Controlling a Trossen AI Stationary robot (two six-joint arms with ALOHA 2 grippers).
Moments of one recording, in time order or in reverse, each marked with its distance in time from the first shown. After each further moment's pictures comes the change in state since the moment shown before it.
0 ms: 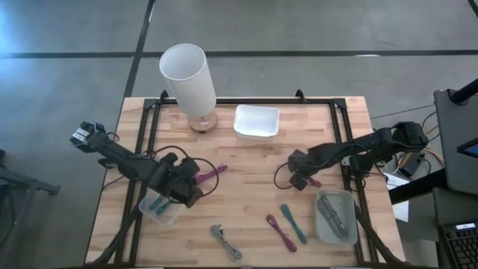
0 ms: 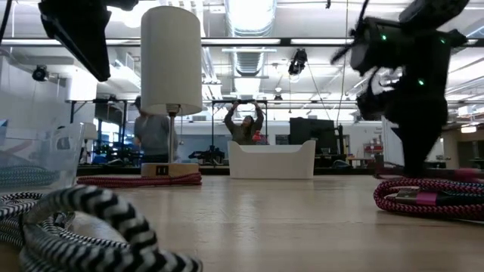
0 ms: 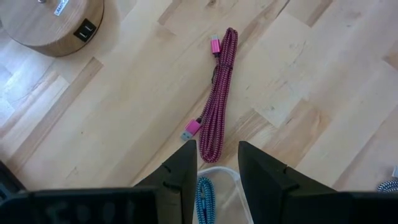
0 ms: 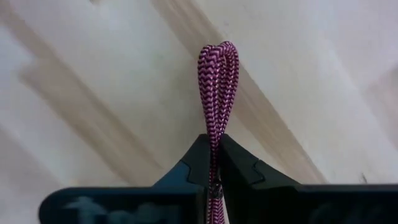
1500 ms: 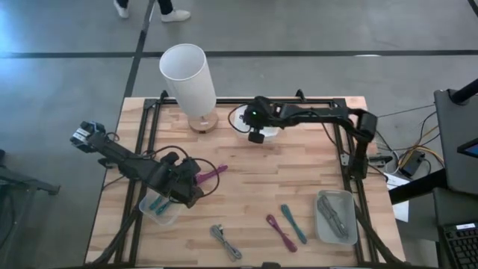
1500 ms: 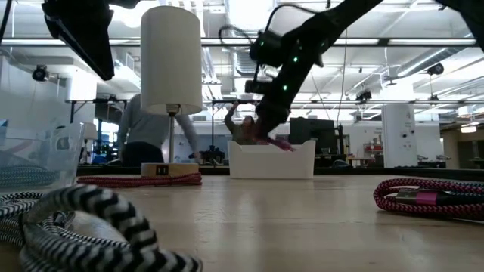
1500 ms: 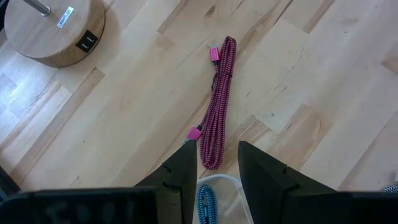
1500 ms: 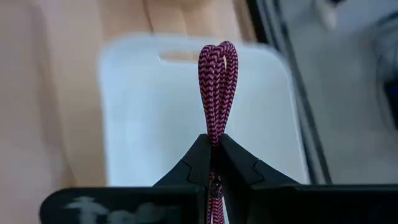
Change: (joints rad) left arm 0.000 0.000 0.000 0.013 -0.025 0.025; right arm -0.422 0.513 0.712 0.286 0.150 -1.024
